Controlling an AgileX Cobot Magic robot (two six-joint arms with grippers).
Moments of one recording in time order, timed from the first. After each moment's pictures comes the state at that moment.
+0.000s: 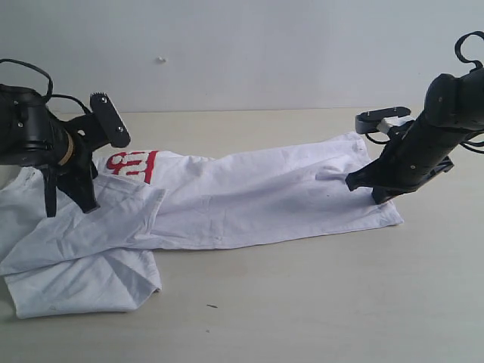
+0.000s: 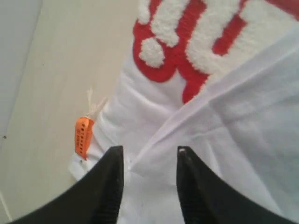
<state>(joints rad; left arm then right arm) -0.34 1.93 -1.09 1.11 0.37 -0.29 -0.05 2.11 -1.29 0.16 0.54 -0.28</state>
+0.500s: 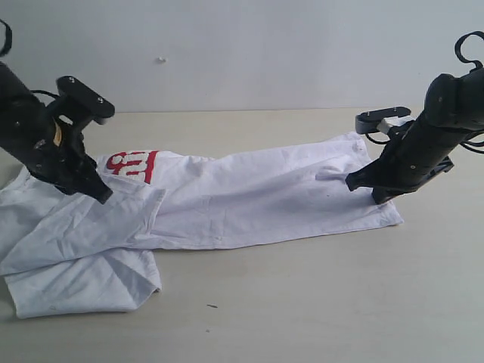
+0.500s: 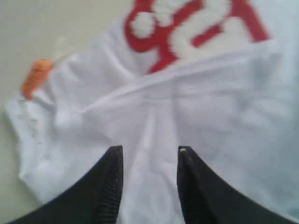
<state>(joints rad) -0.36 1.81 -1.09 0.50 0.50 -0.11 -0.05 2.11 -1.29 0.16 0.54 -0.28</state>
